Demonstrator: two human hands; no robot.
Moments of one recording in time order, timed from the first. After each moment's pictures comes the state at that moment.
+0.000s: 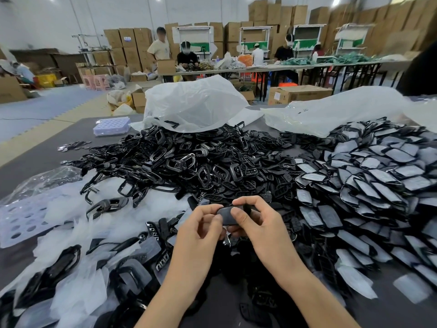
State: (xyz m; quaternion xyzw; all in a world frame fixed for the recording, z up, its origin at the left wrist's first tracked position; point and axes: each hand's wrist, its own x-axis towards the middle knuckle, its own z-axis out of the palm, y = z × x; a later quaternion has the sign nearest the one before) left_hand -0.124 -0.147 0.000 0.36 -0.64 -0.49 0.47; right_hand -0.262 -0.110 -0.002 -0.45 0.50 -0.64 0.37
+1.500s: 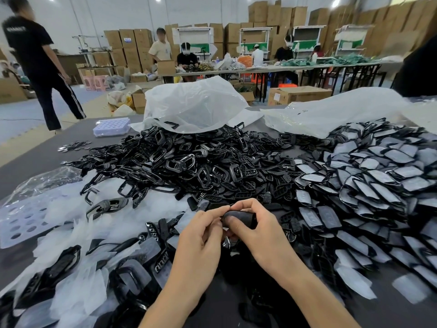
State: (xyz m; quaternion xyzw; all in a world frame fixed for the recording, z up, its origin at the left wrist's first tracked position) left_hand -0.123 -0.142 -0.002 0.36 -0.70 -0.42 0.45; right_hand -0.265 -0.108 -0.002 -0.48 0.52 -0.60 0.38
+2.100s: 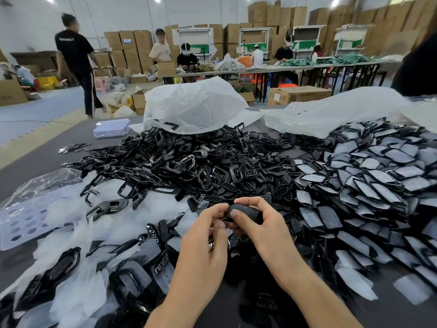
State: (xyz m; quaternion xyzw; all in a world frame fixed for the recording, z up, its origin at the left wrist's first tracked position) left_hand -0.124 -0.133 -0.005 0.35 -0.74 -0.34 0.46; right_hand -0.266 -0.108 0.001 -0.42 0.50 -0.65 0.38
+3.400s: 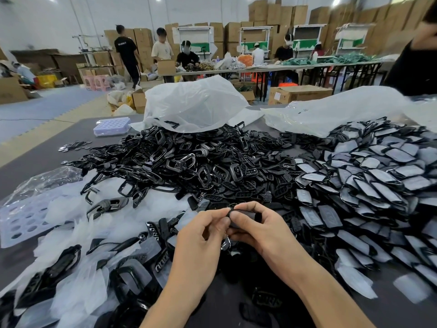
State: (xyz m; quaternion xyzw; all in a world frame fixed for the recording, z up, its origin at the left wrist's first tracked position) left_hand -0.126 -0.140 0.002 0.36 -0.67 -0.43 0.48; right_hand -0.273 -0.113 -0.003 -0.36 0.42 -0.64 0.53
